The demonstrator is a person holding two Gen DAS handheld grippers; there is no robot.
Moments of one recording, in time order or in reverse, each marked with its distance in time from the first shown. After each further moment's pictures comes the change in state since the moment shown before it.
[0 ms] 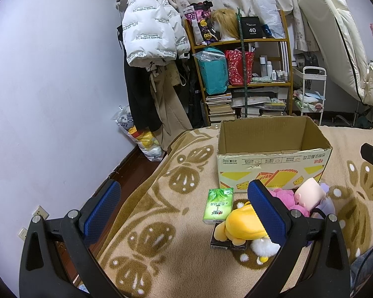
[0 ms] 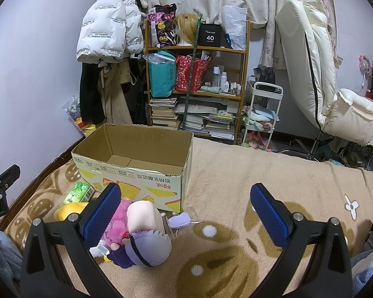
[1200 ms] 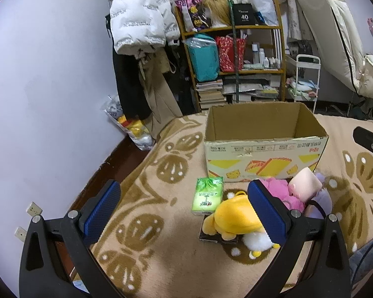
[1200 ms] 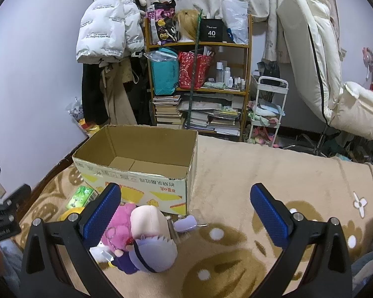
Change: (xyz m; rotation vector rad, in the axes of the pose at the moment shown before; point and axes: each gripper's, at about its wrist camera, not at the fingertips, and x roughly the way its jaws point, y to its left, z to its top) left arm 0.023 -0.012 -0.010 0.021 0.087 -0.054; right arm 0.022 0.011 0.000 0.032 0.022 0.042
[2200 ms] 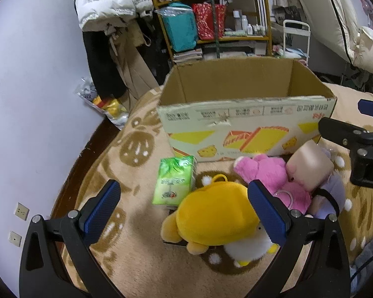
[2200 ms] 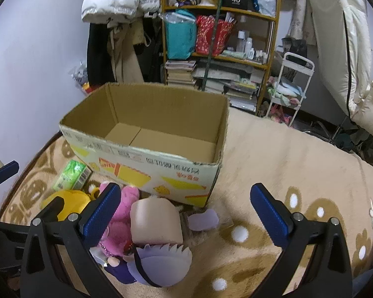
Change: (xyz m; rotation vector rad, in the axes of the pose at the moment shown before) left arm 0.077 -0.051 -0.014 0.085 0.153 -0.078; right arm 0.082 0.027 -0.005 -0.097 0.204 0.034
